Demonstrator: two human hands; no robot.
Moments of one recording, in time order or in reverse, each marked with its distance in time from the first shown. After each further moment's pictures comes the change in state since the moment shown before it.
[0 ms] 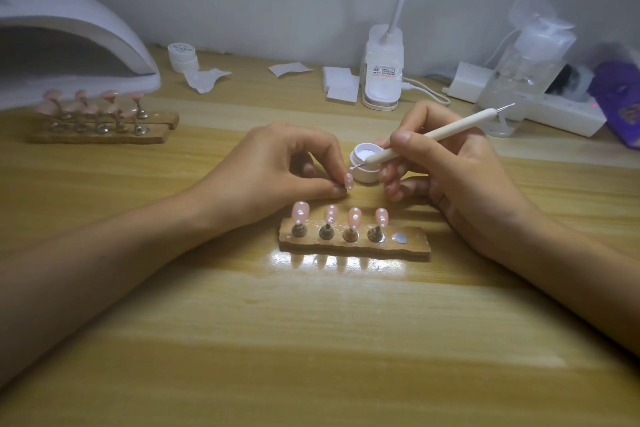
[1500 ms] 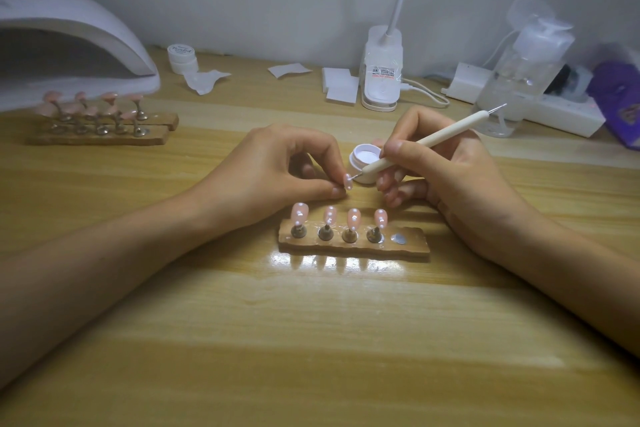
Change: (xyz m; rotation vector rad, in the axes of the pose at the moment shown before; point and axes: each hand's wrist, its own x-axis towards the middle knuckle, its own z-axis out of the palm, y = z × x) left_hand 0.001 -0.001 0.000 -0.001 0.006 -0.010; right_hand -0.001 0.000 0.001 -0.062 -0.018 0.018
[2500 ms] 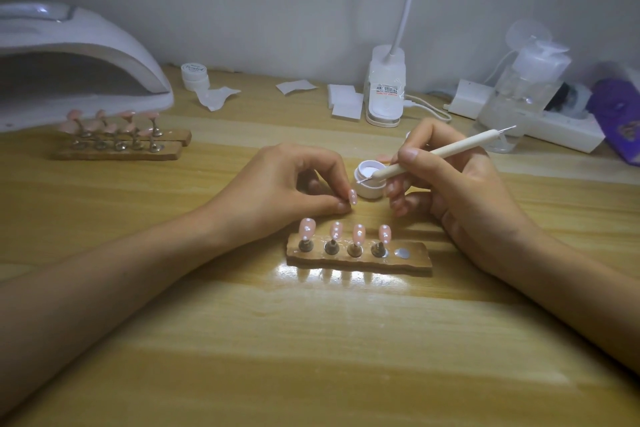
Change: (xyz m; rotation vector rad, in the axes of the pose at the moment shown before) left_hand 0.000 -0.001 0.000 -0.029 -0.012 0.007; right_hand 0.000 -0.001 -0.001 0.095 0.013 -0.043
